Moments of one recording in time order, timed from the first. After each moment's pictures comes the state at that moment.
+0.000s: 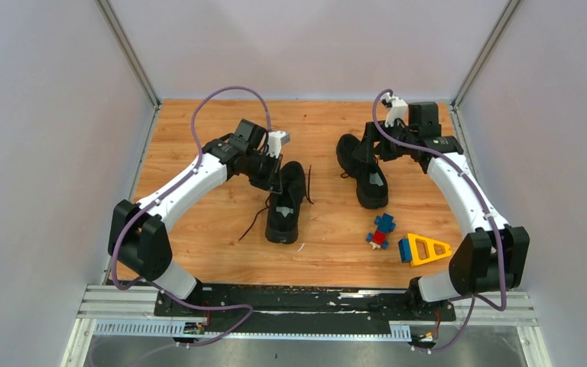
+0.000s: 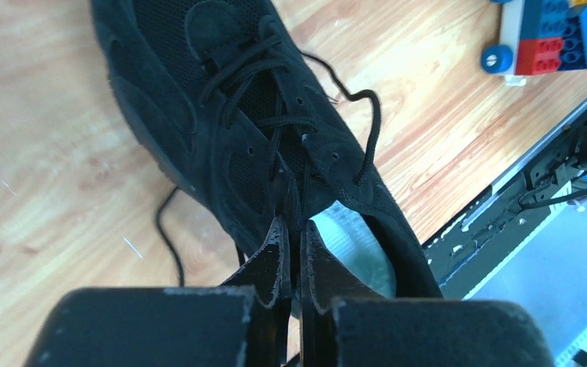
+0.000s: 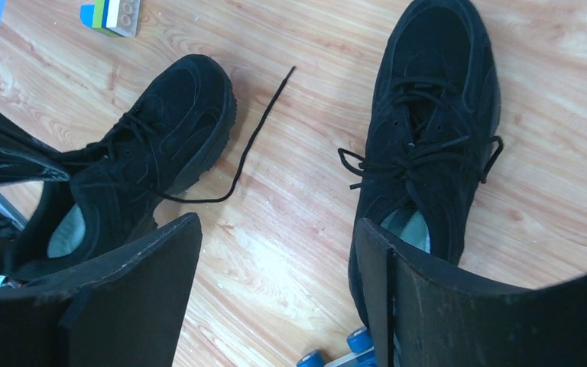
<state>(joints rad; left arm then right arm) -0.52 1.55 1.33 -0.74 0.39 -0.13 0.13 1.43 1.29 -0.54 -0.52 0.05</state>
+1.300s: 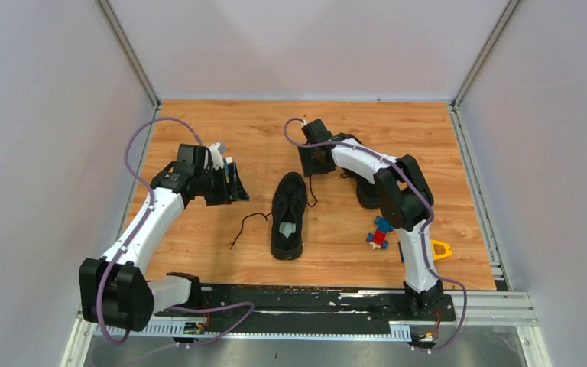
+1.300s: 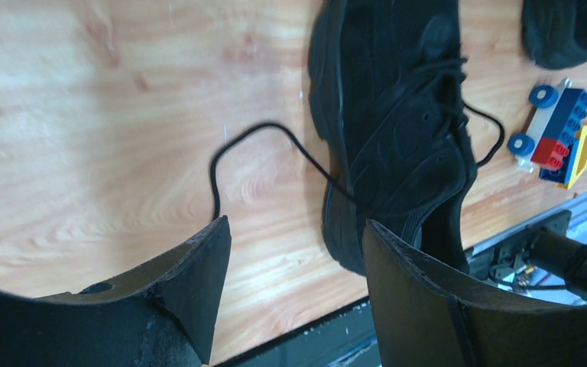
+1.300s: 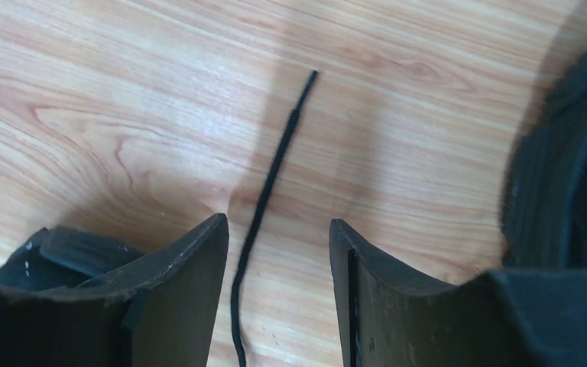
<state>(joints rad) -0.18 1.20 0.96 -0.67 0.38 -0.32 0.57 2.15 1.64 -0.53 0.08 0.28</state>
